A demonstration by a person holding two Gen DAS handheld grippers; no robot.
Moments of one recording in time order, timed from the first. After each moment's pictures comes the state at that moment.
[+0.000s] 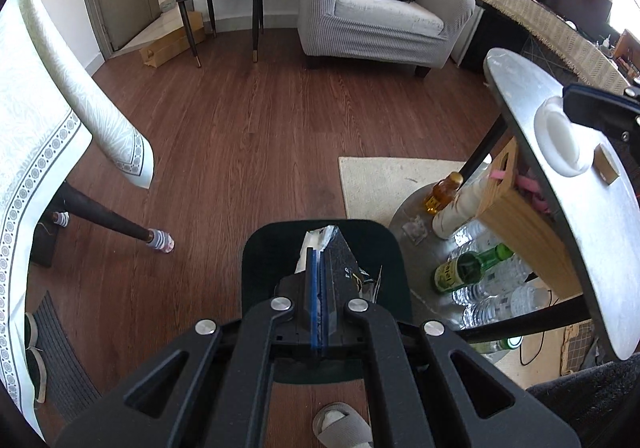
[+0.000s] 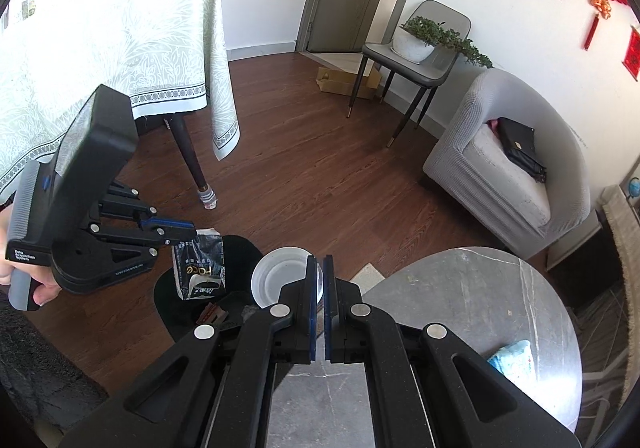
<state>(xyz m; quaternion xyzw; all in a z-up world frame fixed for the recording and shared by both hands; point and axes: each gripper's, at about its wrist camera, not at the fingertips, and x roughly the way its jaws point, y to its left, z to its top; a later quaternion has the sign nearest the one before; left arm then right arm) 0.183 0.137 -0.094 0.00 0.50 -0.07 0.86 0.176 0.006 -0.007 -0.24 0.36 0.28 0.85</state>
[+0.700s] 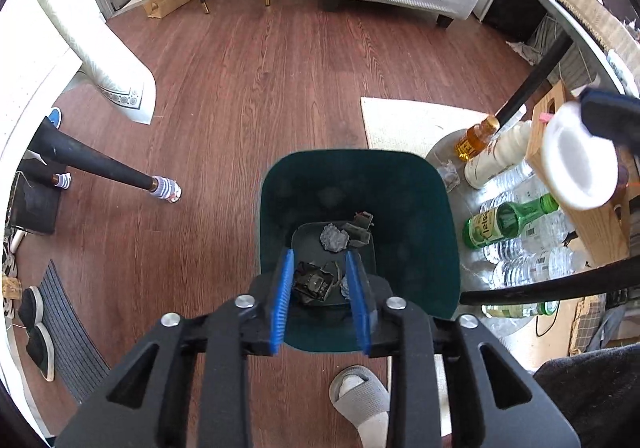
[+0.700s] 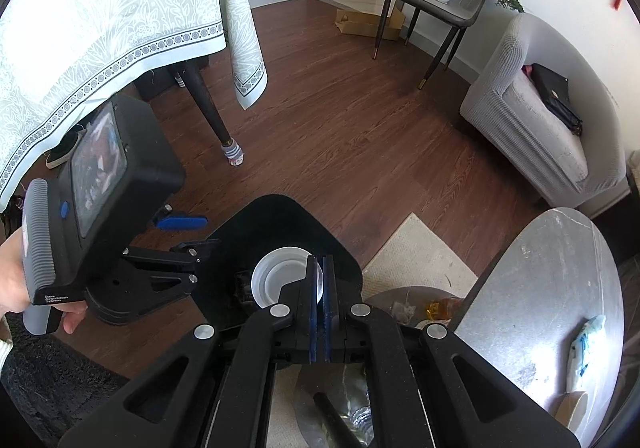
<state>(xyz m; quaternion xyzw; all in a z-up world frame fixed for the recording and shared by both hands) 0.182 0.163 -0.150 0.00 0.57 -0.05 0.82 0.182 0.064 -0.063 -0.24 0.47 0.27 0.81</state>
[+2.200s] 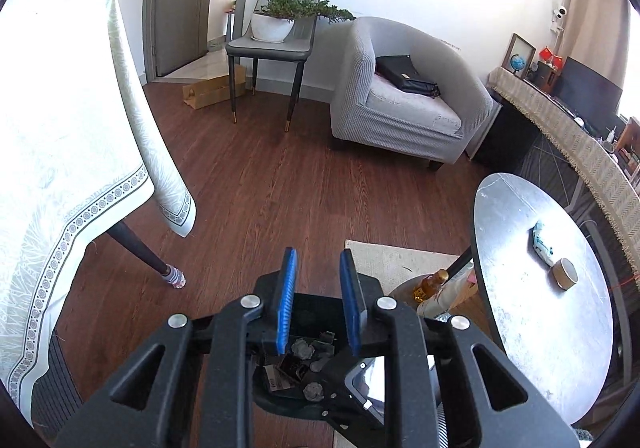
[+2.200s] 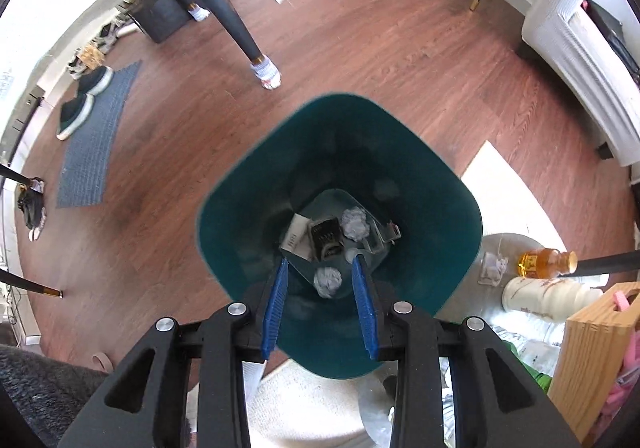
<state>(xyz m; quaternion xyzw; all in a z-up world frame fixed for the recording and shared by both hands) 0.162 0.165 0.010 -0.10 0.37 -0.01 0.92 0.177 0.109 -0.189 -0.21 0.57 0.31 0.73</state>
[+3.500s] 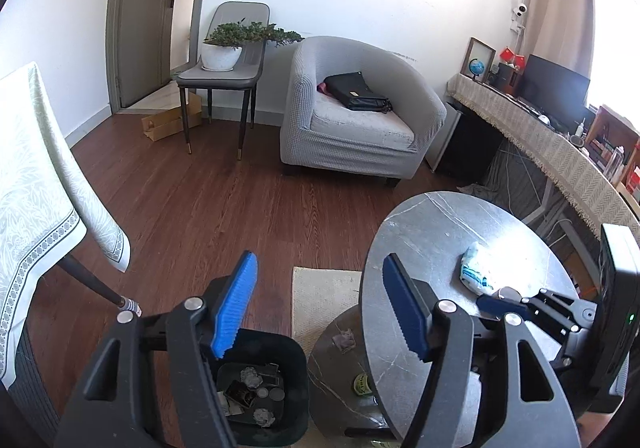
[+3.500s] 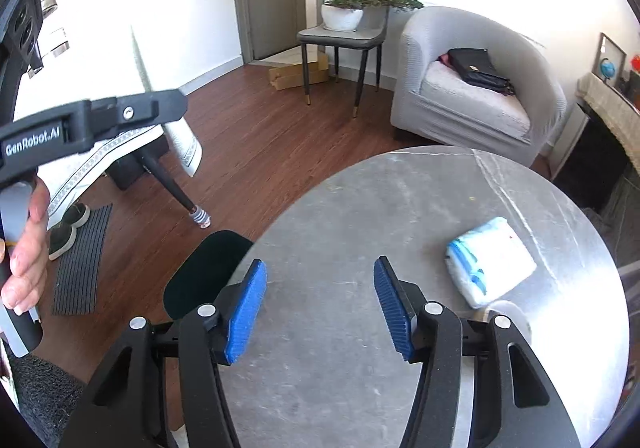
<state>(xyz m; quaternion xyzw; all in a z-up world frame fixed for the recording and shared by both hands) 0.181 0.044 0.040 -0.07 0.33 -0.07 0.94 0.171 -0.114 -0.009 -0.09 0.40 0.21 0.89</state>
